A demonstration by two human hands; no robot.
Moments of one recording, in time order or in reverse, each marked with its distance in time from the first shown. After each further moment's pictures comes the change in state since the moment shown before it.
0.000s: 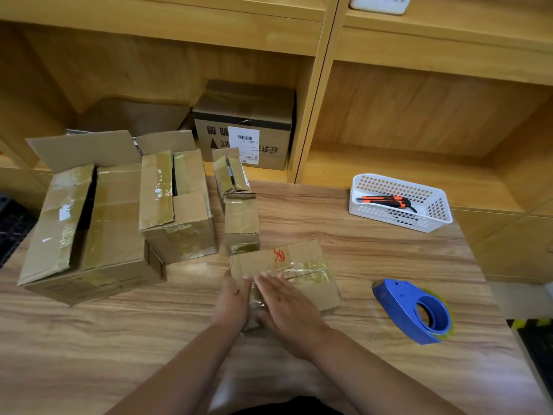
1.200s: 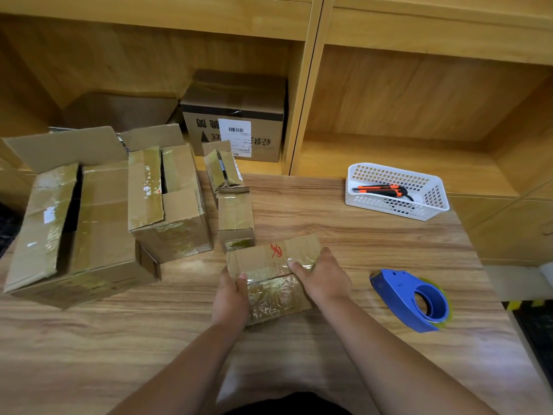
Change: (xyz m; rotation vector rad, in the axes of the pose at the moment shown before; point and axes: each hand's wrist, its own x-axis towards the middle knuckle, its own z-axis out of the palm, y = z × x) left_hand 0.006 -0.013 0.009 0.048 0.055 0.101; right_hand 0.024 0.071 0.007 0.227 0.194 0.903
